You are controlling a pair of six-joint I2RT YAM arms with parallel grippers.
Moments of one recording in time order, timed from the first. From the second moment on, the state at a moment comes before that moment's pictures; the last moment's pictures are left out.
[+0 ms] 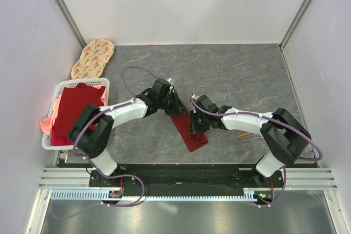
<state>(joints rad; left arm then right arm) -0.63 1.63 0.94 -0.09 0.30 -0.87 0.77 1.60 0.82 -0.22 -0.16 0.60</state>
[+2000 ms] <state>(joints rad) -0.43 1.71 0.72 0.18 0.57 -0.97 1.13 1.78 1.08 -0.47 0.39 0.54</state>
